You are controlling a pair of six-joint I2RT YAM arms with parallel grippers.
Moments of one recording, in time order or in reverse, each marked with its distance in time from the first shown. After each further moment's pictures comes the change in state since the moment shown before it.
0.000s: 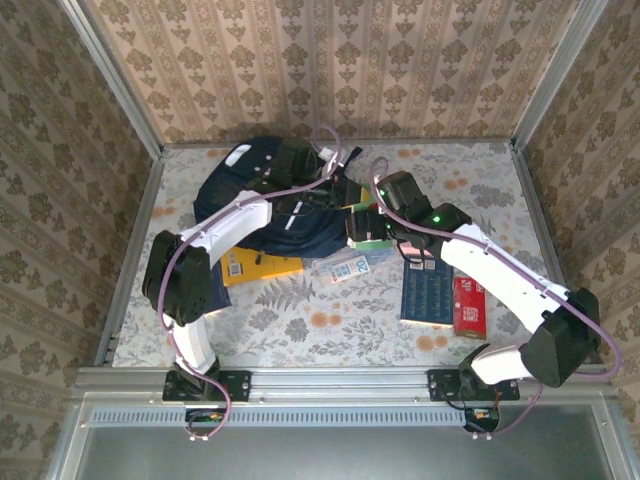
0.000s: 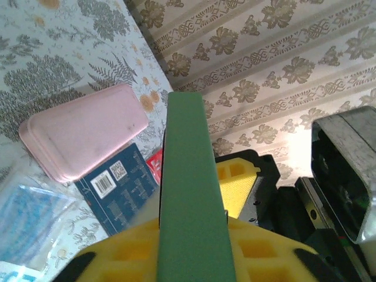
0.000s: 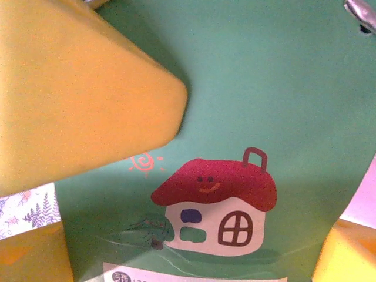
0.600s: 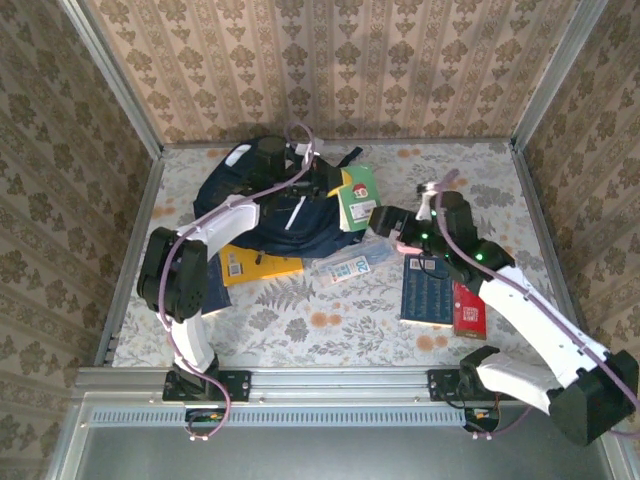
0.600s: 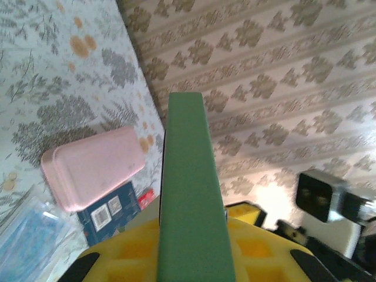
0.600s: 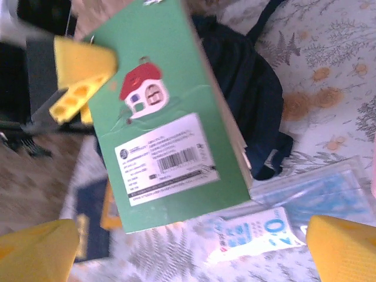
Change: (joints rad) left arm 0.109 0.000 -0.134 0.398 -0.003 -0.367; right arm -0.178 -0.356 -0.388 0.407 -0.233 0.396
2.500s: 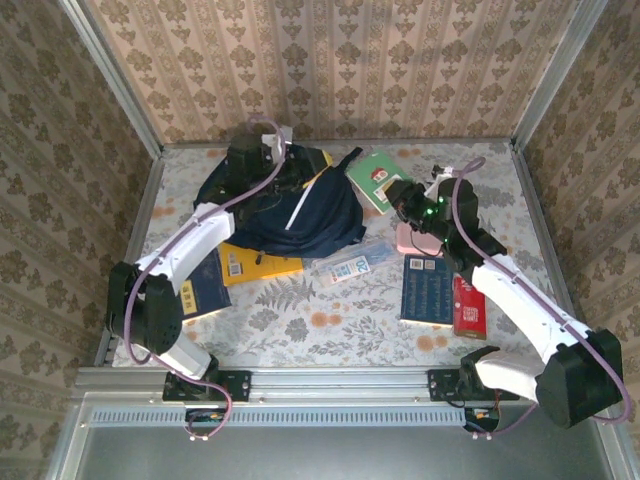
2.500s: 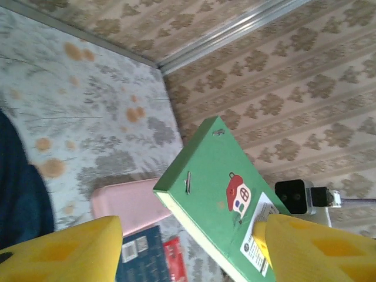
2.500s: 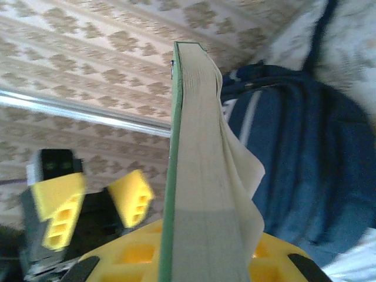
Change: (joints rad) left arm 0.035 -0.252 -0.031 -0.281 -0.314 0.136; right arm -0.082 0.119 0.019 0.272 -0.051 0.340
